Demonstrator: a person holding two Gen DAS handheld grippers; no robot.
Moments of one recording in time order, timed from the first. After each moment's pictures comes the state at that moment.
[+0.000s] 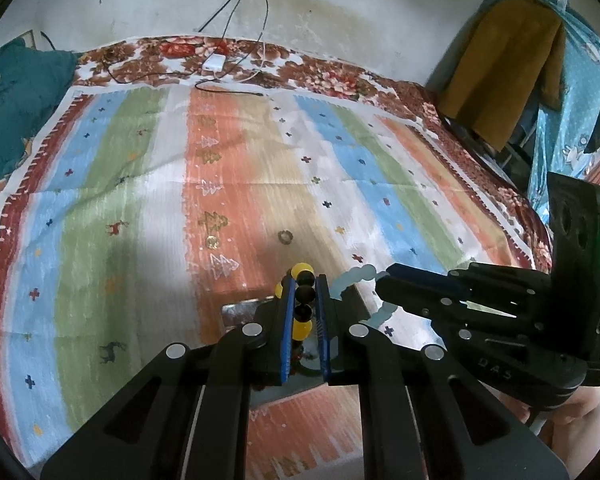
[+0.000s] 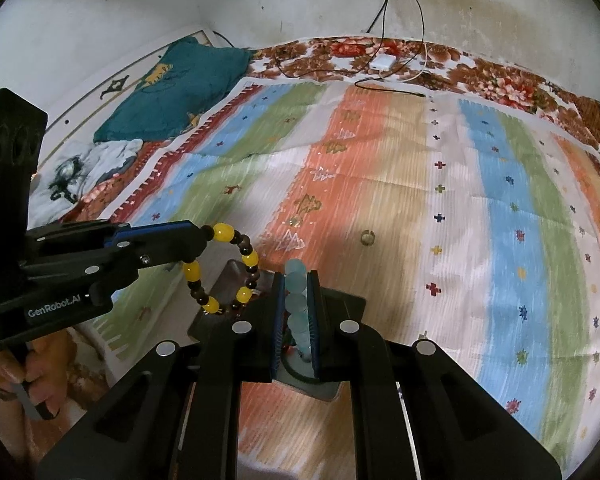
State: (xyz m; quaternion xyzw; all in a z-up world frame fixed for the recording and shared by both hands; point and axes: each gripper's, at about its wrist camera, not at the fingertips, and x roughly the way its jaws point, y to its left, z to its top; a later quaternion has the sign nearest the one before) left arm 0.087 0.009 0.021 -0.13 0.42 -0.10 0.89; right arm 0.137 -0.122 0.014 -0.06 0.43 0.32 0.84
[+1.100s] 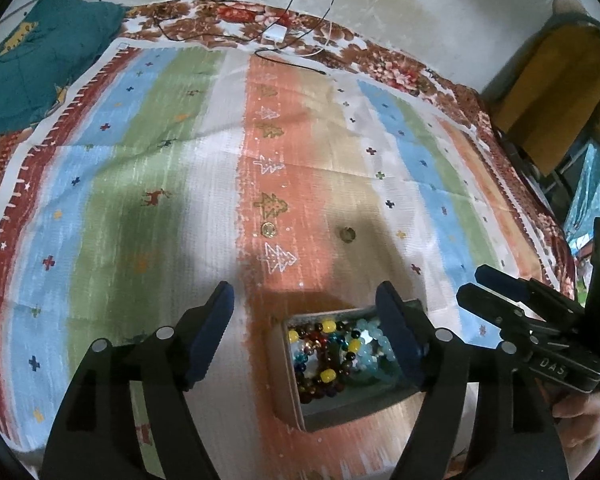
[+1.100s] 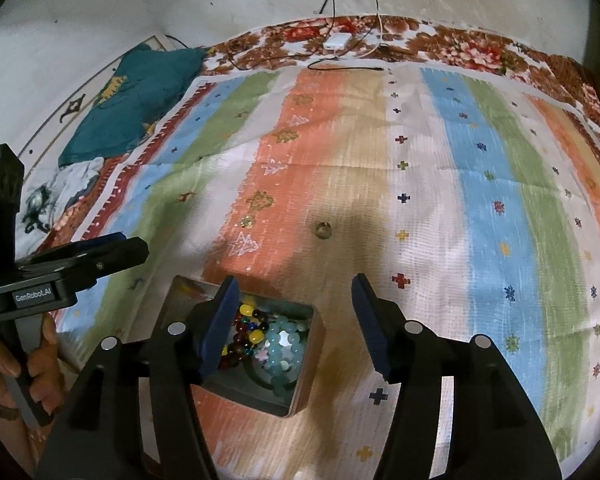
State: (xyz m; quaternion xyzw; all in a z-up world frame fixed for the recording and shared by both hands) left arm 0.123 0.051 -0.008 -0.18 0.46 -0.02 0.87; right arm 0.179 -0.142 -0.006 -0.03 0.47 0.26 0.84
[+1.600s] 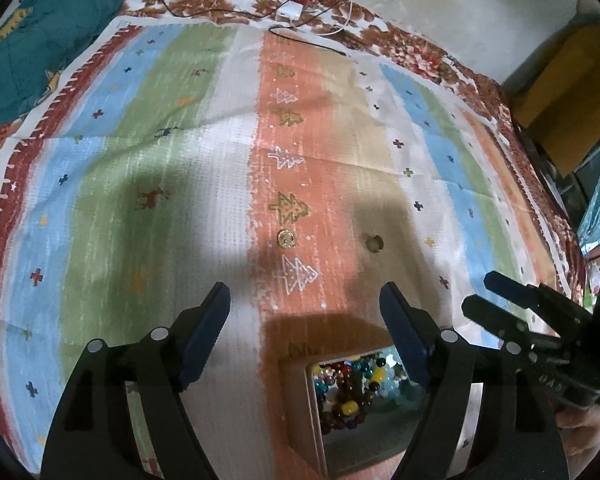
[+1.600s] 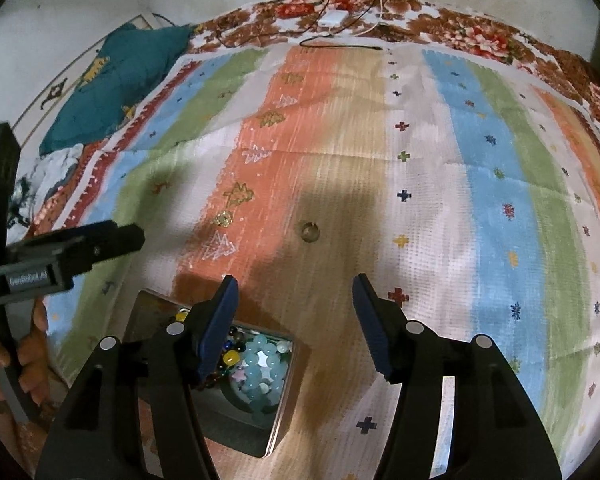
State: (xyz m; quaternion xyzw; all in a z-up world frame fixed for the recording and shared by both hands) left arm 0.166 0.067 -0.032 -0.18 0.50 -0.01 0.85; right arm 0.215 -0.125 -0.029 -0.05 0.50 0.25 0.83
